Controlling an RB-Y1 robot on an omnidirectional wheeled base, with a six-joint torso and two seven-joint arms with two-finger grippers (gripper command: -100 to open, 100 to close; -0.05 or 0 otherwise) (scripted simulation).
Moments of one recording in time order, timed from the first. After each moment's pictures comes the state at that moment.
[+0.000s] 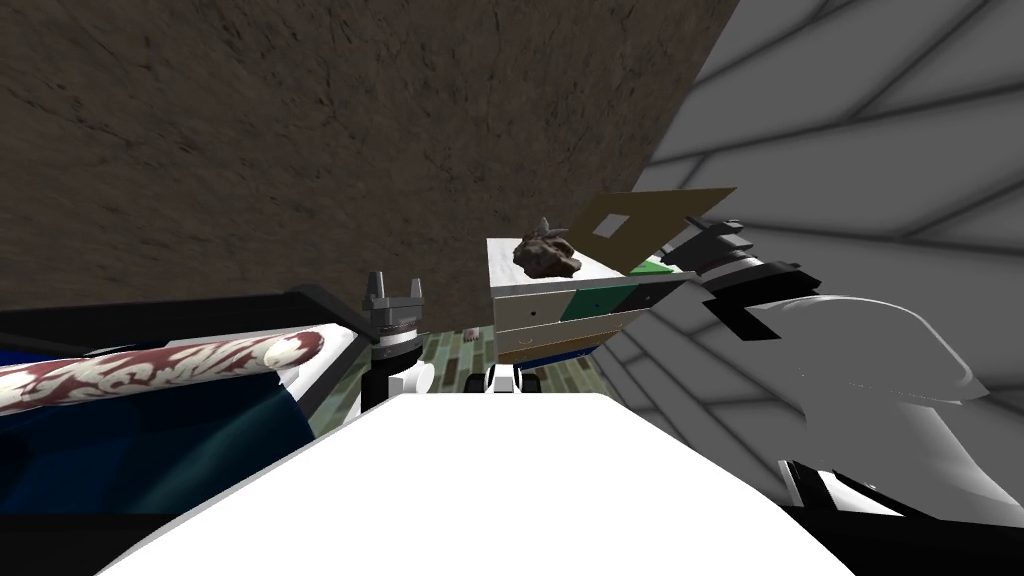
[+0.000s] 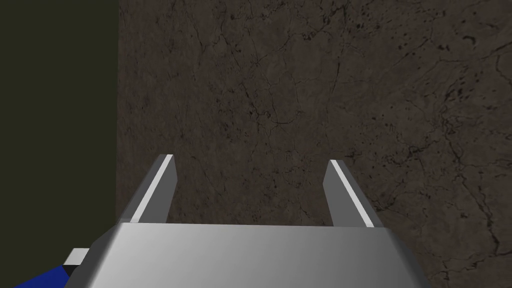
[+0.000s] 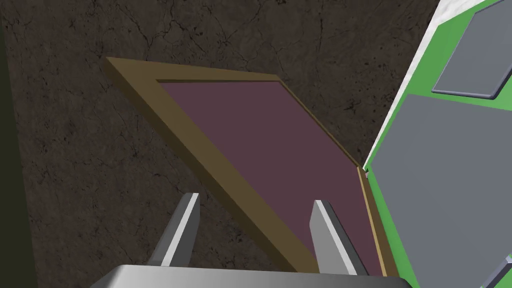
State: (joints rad) left arm 0.50 0.02 -0.01 -2.21 0.12 -0.63 0.16; right arm 0.17 -0.96 -0.71 -1.90 1.19 -0.36 0.90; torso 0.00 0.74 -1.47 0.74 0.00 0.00
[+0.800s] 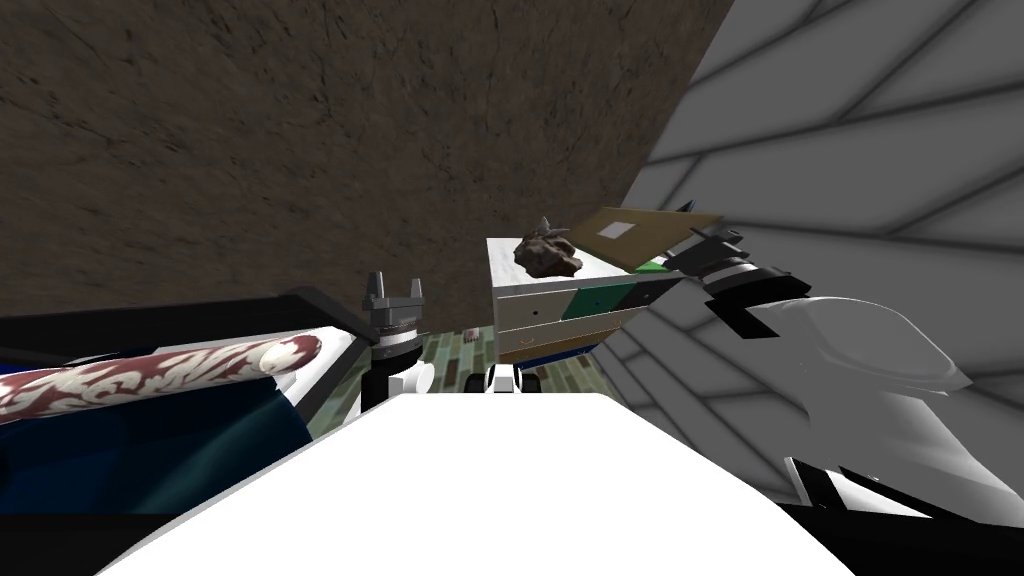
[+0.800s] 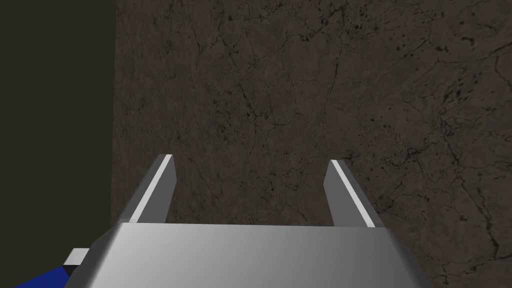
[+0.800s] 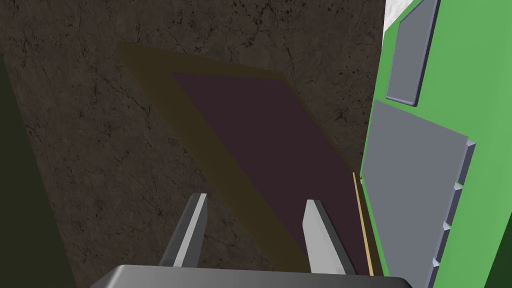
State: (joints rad) left arm 0.50 0.02 -0.01 -2.21 0.12 -0.63 0.16; right arm 0.16 -1.00 -0.67 -1.74 1.07 -0.35 0.75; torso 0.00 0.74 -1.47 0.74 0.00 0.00
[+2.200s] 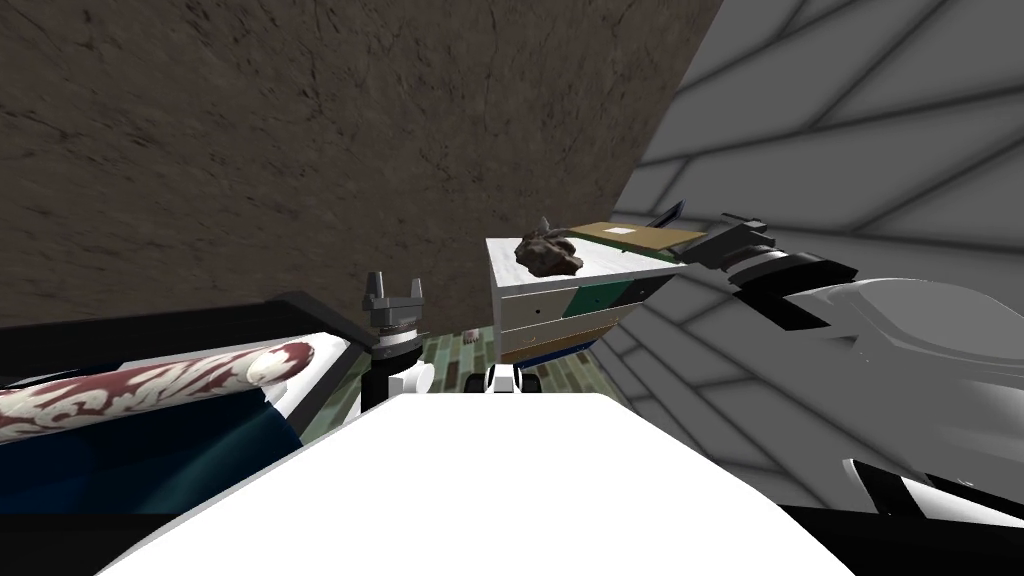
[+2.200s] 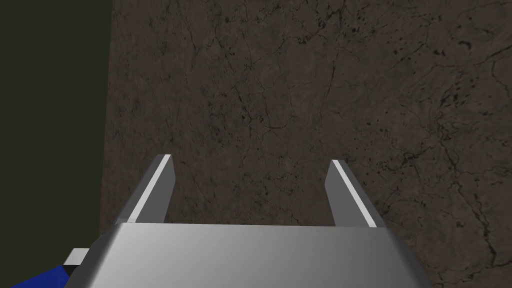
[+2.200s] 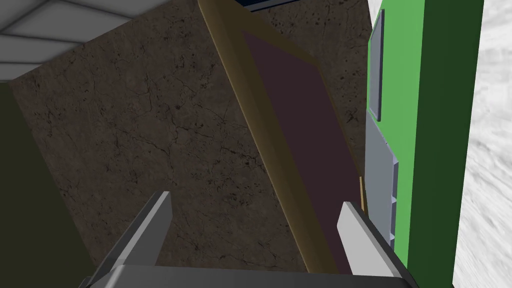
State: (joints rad) left arm 0.50 0.02 -0.01 -2.21 0.12 -0.63 0.16; right arm 0.17 -1.17 -0.67 -1.57 0.94 -0.38 0.53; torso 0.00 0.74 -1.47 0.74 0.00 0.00
